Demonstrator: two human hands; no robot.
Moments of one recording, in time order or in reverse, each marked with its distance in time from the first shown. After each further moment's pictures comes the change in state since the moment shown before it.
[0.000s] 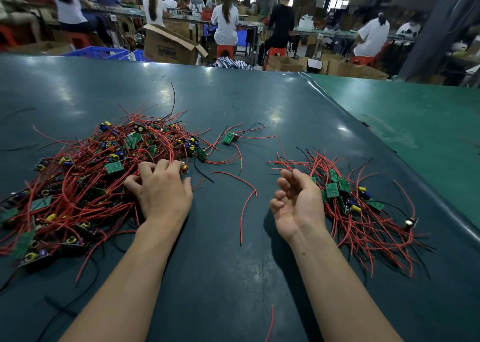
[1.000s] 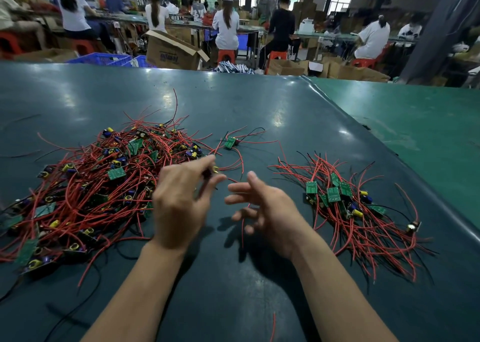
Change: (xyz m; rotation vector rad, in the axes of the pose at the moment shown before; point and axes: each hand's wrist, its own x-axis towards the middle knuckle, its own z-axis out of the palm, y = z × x) left_hand -0.020 0.023 -0.035 -0.582 0.479 0.535; right_hand -0.012 0.015 0.009 -0.576 -0.497 0.087
